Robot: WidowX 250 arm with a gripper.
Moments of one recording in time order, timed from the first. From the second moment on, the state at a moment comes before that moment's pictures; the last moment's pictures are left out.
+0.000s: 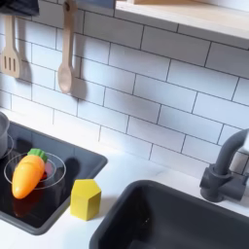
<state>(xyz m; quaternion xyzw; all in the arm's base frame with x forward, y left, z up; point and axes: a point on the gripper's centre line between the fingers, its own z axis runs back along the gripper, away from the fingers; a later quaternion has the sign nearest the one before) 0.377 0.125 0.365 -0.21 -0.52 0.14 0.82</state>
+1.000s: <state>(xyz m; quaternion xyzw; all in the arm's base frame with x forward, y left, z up) 0.342 0.094 0.231 -0.07 -0.19 0.04 0.98</state>
